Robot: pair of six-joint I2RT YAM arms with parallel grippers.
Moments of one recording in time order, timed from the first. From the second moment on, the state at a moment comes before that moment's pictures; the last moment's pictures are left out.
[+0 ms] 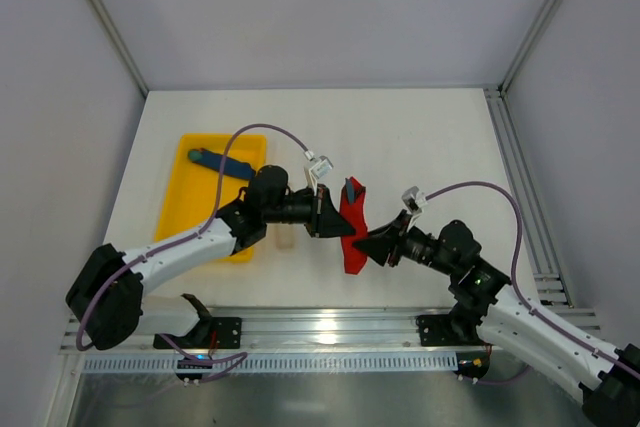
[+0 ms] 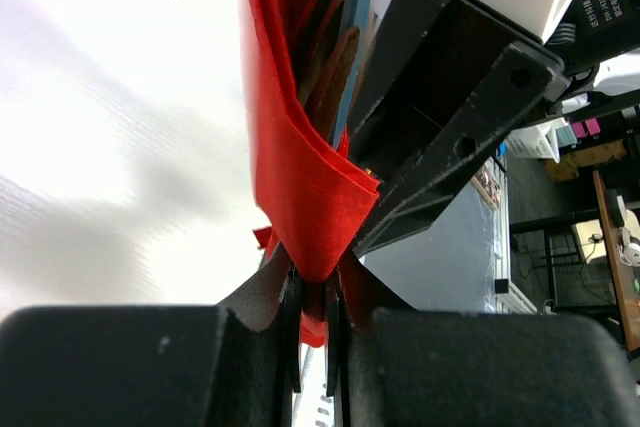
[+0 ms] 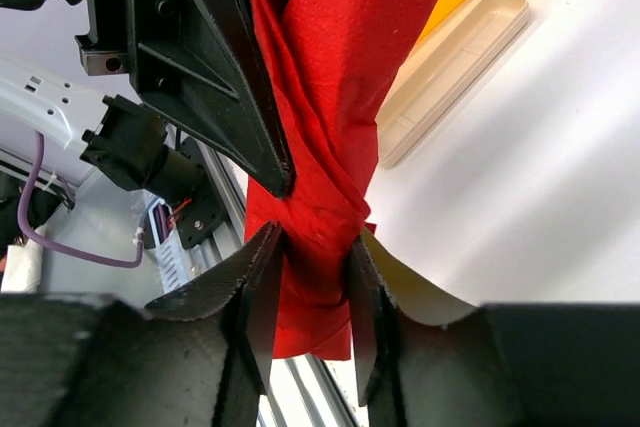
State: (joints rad) left arm -0.79 1.29 0.77 0.24 0.68 -0.64; right arm 0.73 0.56 0.27 0.22 -0.34 0.53
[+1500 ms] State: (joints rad) left arm -0.79 1.37 0.80 0.40 0.77 -0.72; right arm 0.73 0.58 0.33 0.21 -0.42 0.53
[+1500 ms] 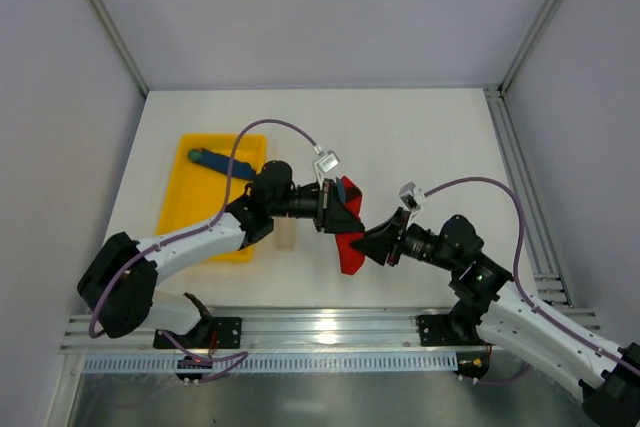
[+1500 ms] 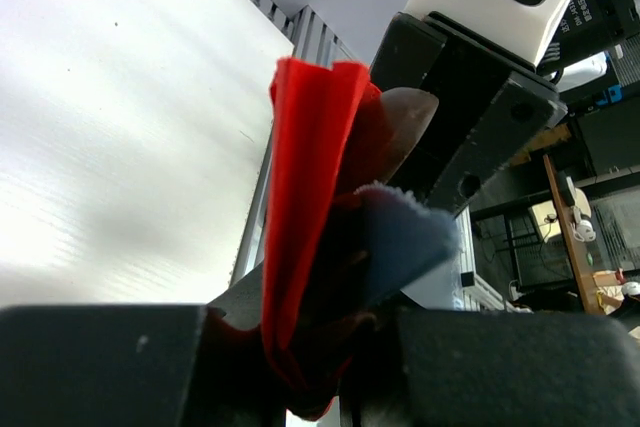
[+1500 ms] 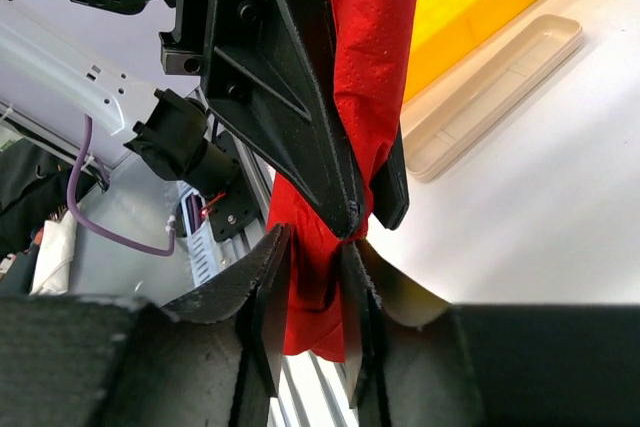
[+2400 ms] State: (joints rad) left arm -0.79 1.40 0.83 0.34 0.79 -0.71; right arm 0.73 0.50 0.19 0.32 -0.45 0.58
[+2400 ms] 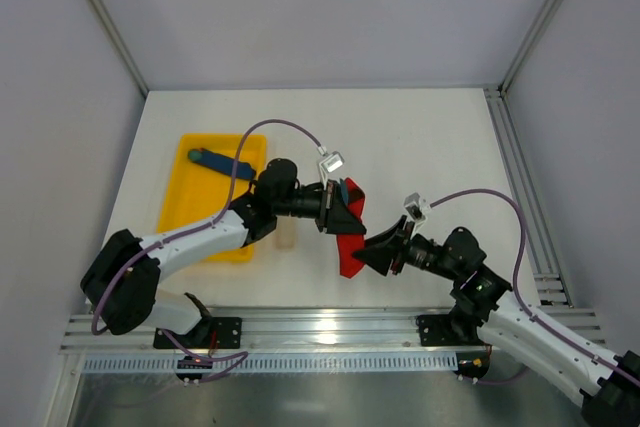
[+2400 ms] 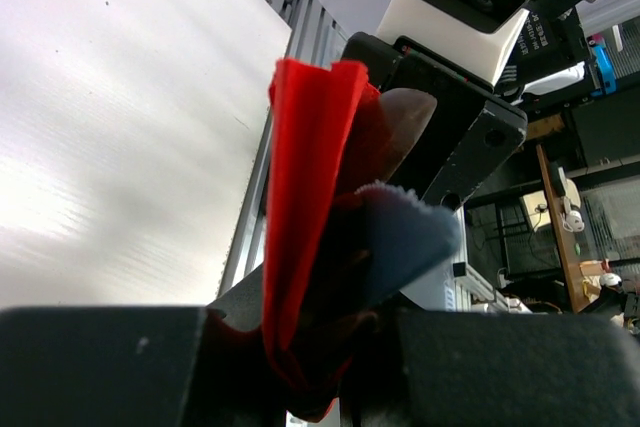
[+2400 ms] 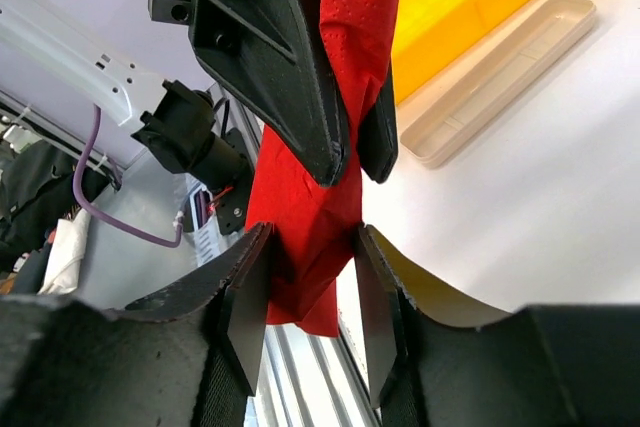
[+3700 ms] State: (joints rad) left arm -0.79 1.41 0.90 0.17 0.70 -0.62; right arm 0.74 0.56 0.27 0.13 -0.31 0.65
